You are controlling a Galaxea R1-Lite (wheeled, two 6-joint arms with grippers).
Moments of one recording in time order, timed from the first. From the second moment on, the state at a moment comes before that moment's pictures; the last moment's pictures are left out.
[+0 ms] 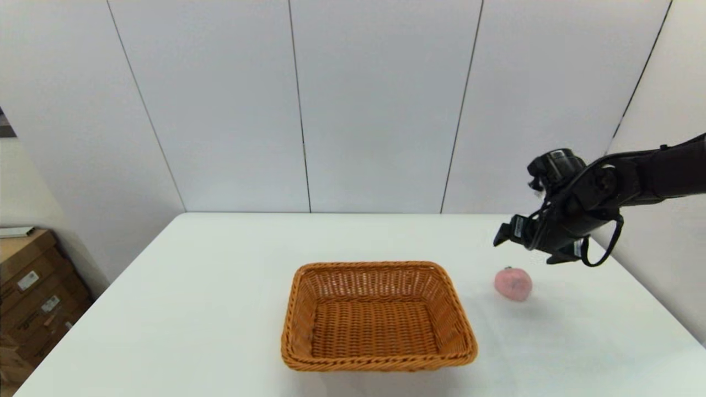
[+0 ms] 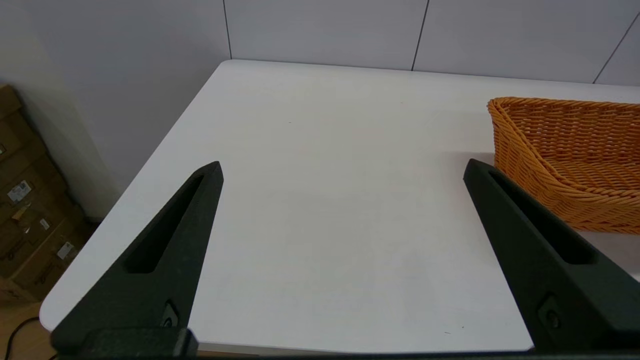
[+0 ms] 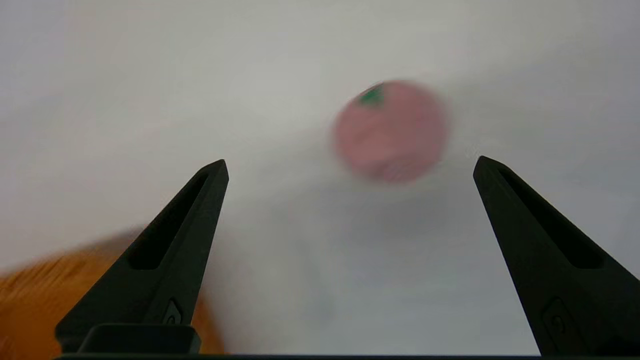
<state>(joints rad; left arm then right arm) -0.01 0.00 -0.02 0.05 0.03 -0.08 0.04 2.10 -1.45 0.43 -0.06 0.45</state>
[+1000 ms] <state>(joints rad) -0.01 0.00 -0.02 0.05 0.03 -0.08 0.06 2.26 -1.43 0.43 -0.06 0.44</state>
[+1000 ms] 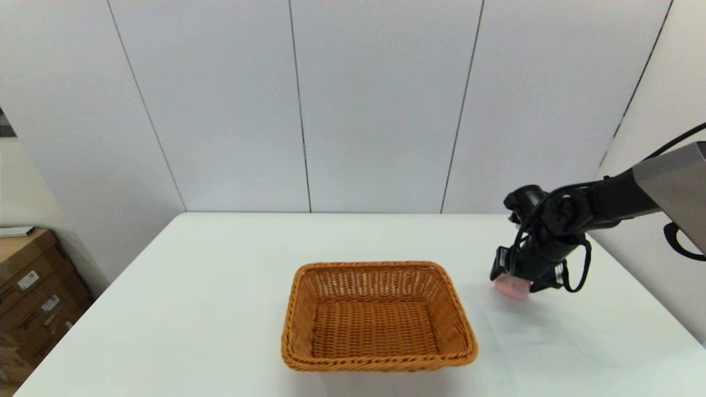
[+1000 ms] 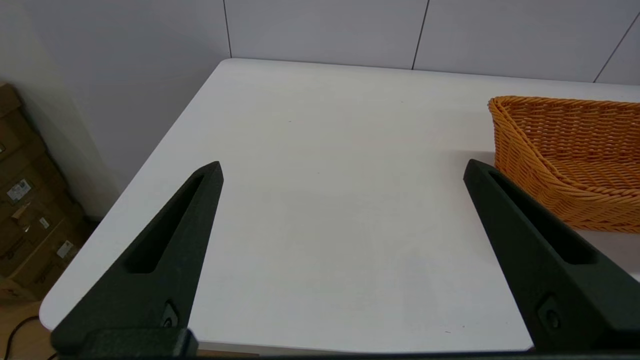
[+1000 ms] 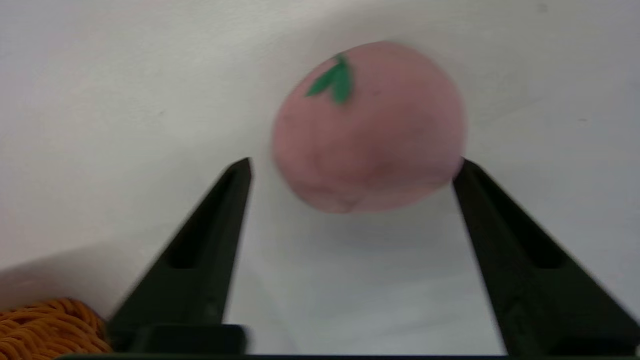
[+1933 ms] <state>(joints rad) -0.01 0.00 -0.02 0.05 0.03 -0.08 0.06 2.16 -1.48 0.46 0.01 0.44</state>
